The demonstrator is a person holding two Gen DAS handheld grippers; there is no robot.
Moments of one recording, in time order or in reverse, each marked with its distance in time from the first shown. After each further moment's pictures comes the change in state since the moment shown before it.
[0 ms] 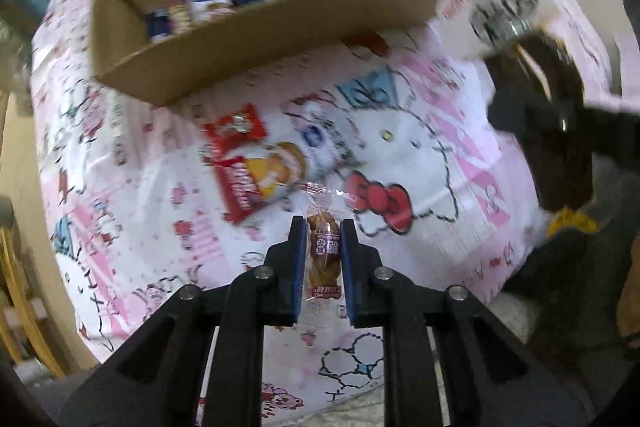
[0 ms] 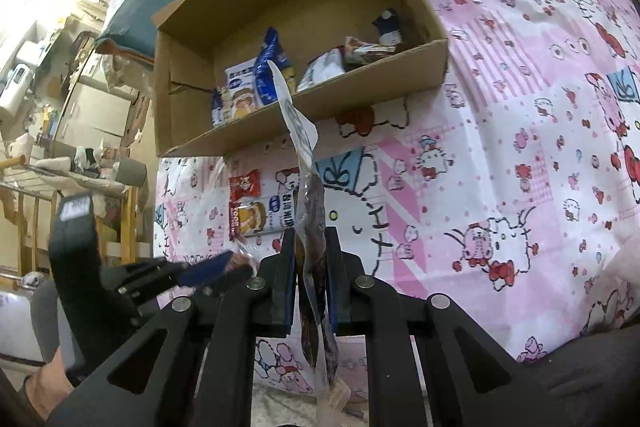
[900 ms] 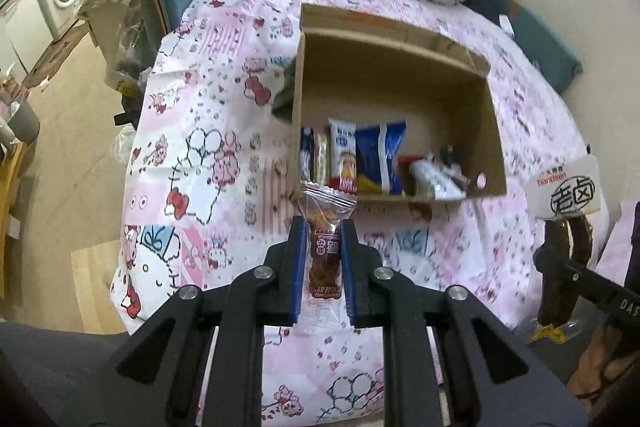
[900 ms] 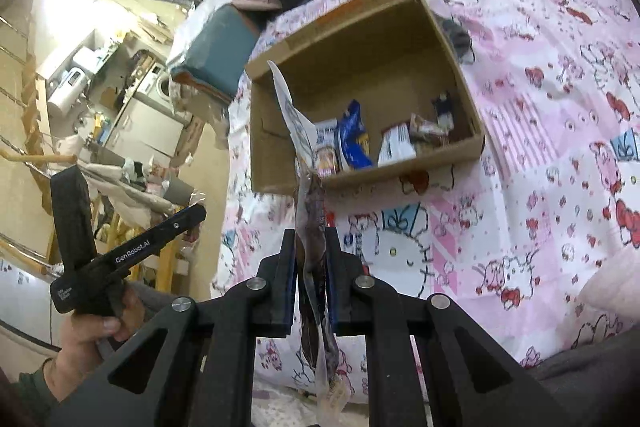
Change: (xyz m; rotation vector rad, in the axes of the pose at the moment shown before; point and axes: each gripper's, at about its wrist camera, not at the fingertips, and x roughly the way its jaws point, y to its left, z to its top) left arm -0.124 0.070 -0.001 -0.372 -0.361 0.043; right arm -0.076 0.030 0.007 -0.091 -0.179 0.167
